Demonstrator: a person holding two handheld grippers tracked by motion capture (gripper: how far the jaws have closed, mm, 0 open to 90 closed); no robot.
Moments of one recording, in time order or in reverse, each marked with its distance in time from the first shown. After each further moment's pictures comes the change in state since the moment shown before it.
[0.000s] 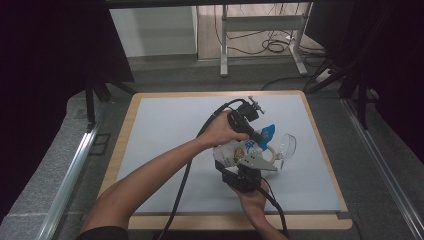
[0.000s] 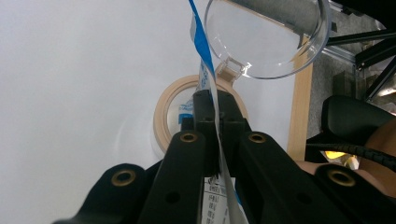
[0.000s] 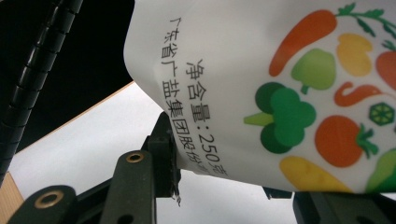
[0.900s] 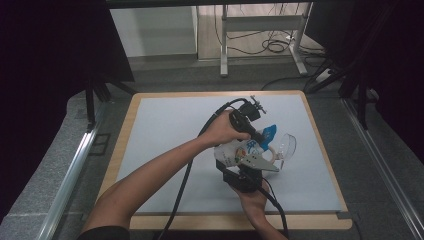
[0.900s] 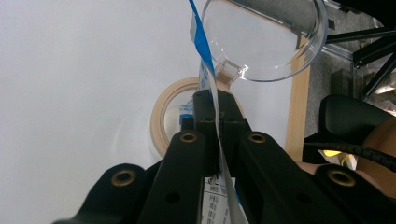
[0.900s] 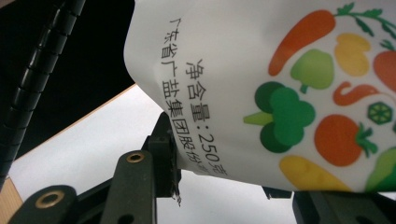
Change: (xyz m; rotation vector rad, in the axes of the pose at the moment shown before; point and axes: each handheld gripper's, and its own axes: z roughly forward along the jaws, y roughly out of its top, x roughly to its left) left arm 0.000 0.005 0.001 0.015 -0.007 0.007; right arm -0.001 0.000 -0.003 -0.015 -0.005 0.016
